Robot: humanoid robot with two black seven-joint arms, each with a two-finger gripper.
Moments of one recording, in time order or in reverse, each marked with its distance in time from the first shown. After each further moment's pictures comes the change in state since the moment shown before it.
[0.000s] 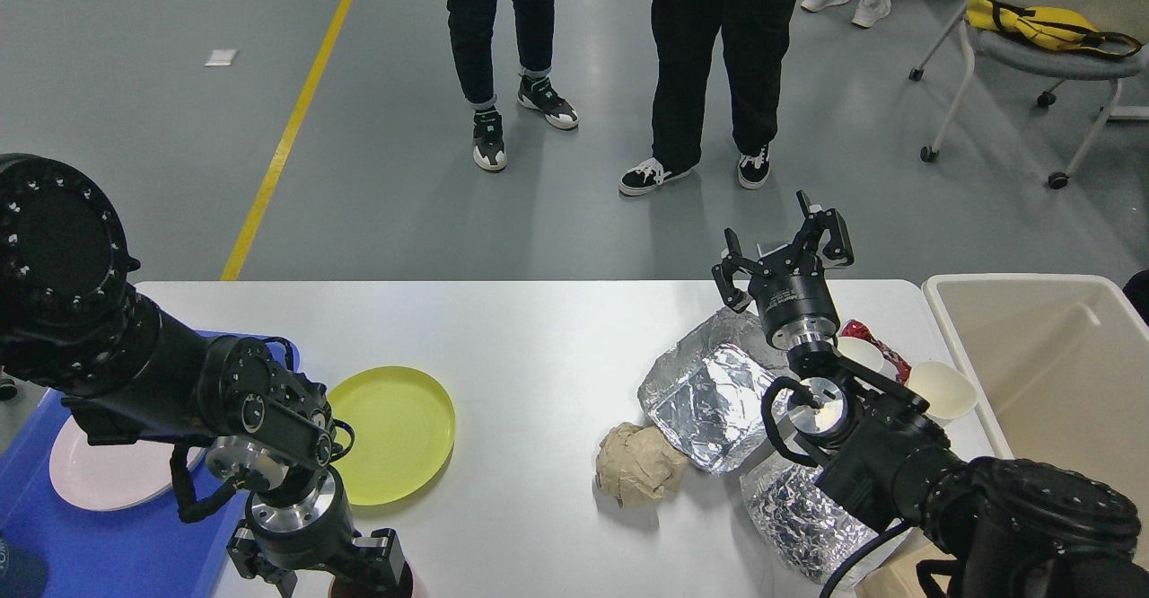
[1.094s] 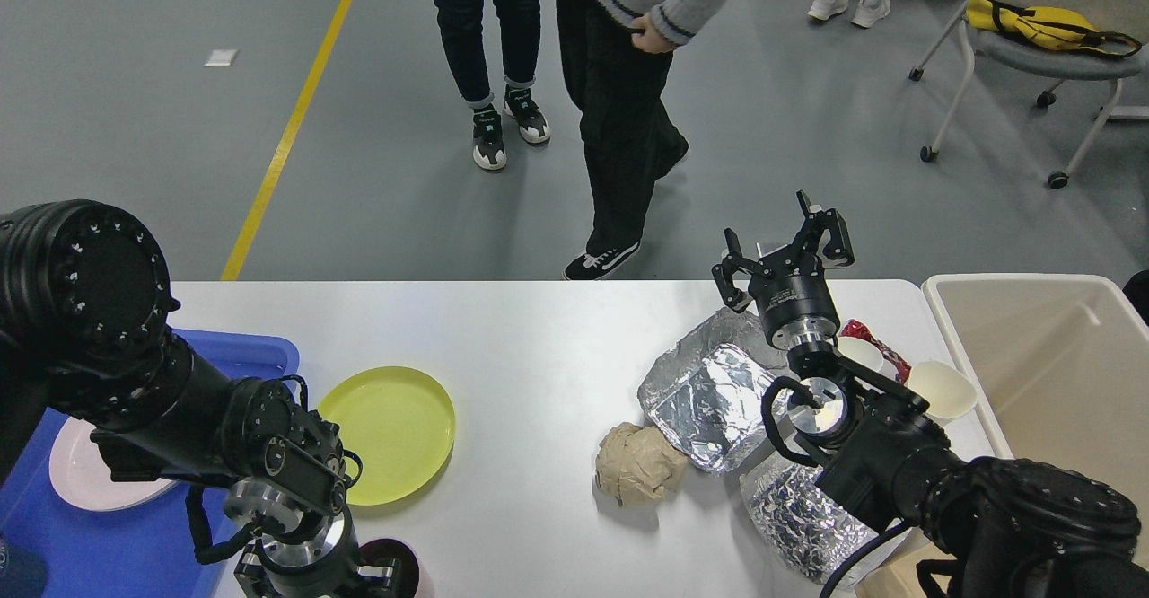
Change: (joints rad) left arm 0.086 -0.052 0.002 0.002 0.003 0.130 0.053; right arm 0.000 0.000 0.000 0.000 0.000 0.000 0.000
